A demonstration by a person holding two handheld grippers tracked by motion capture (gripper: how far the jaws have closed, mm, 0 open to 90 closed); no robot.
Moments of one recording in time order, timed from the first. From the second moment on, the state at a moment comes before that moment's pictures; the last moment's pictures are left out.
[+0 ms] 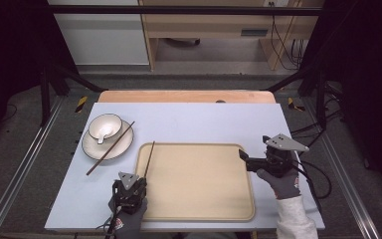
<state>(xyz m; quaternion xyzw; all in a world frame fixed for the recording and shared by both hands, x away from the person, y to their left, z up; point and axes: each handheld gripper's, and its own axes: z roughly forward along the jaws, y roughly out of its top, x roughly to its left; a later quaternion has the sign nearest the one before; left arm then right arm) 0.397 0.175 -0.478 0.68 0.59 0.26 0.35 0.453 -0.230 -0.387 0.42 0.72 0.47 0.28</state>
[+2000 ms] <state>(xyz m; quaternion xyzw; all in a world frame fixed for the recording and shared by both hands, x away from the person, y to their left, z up) 0.458 0.288 -0.422 0.76 0.49 0.24 0.36 0.452 -0.233 -0.386 0.42 0.72 0.46 0.29</state>
